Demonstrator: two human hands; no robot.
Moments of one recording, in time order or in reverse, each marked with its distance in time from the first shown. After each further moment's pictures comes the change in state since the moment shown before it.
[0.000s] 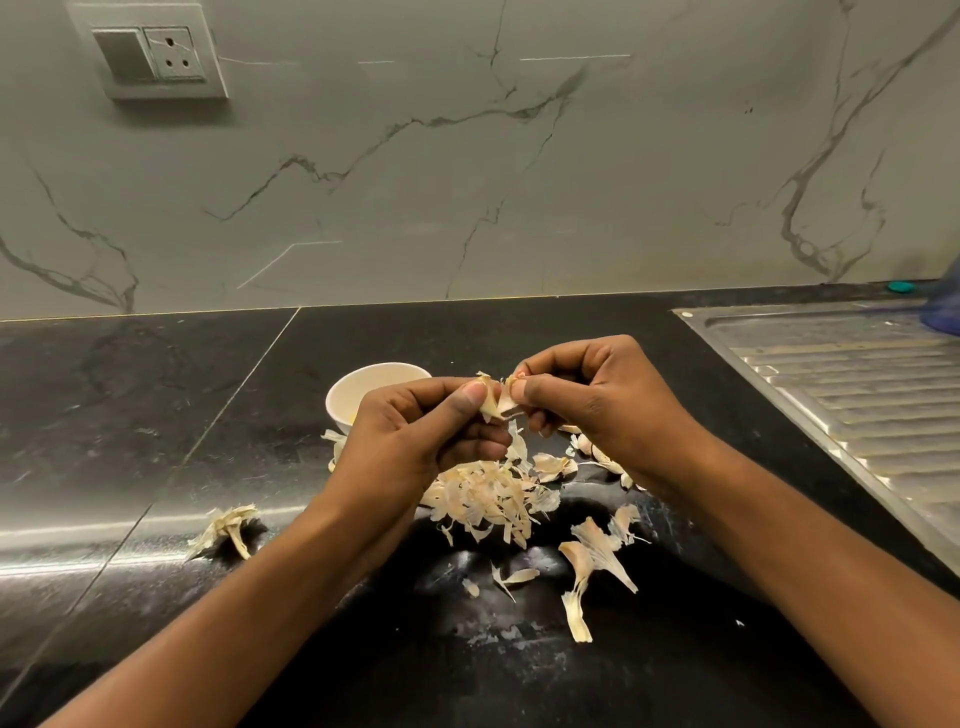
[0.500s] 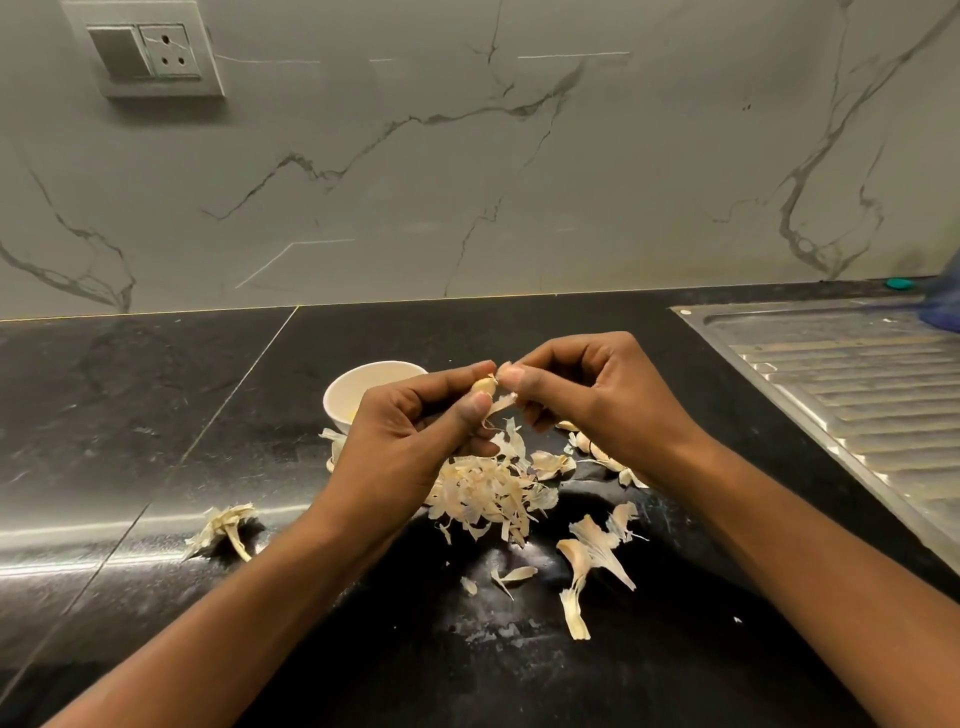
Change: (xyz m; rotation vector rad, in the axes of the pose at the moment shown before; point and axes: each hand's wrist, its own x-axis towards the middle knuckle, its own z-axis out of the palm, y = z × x) left_hand -0.003 -0.001 0.002 0.207 0.002 0.110; right_hand -0.001 -0.001 0.000 -0.106 0.019 -0.073
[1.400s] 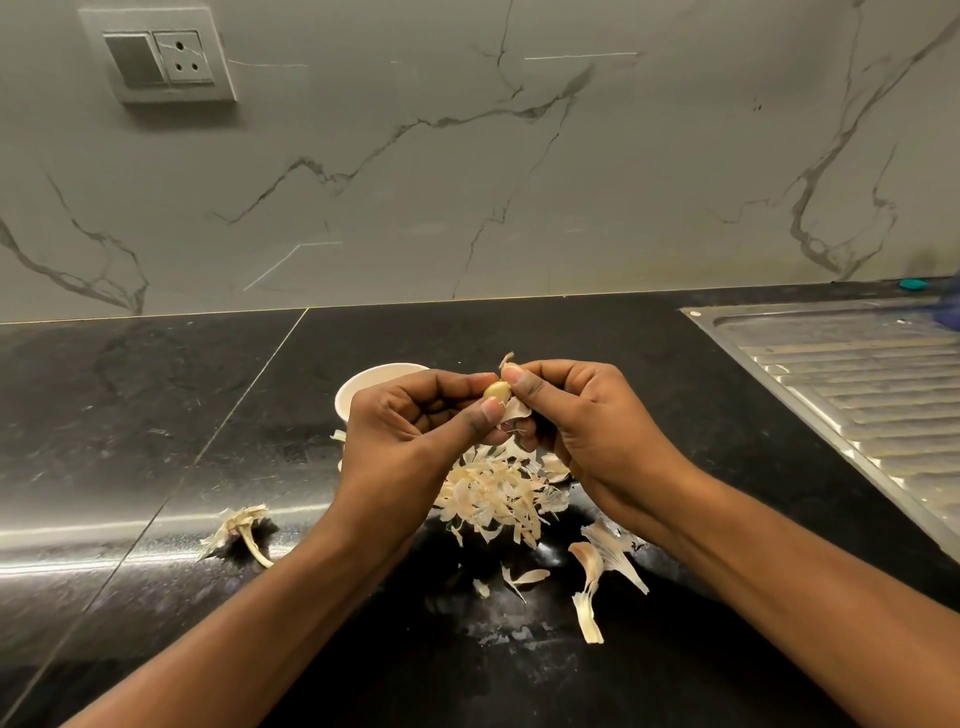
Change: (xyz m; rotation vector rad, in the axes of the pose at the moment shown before) left_hand -0.005 0.001 0.002 -0.102 0.096 0.135; right_hand -0.005 0.003 0.036 0.384 0.087 0.205
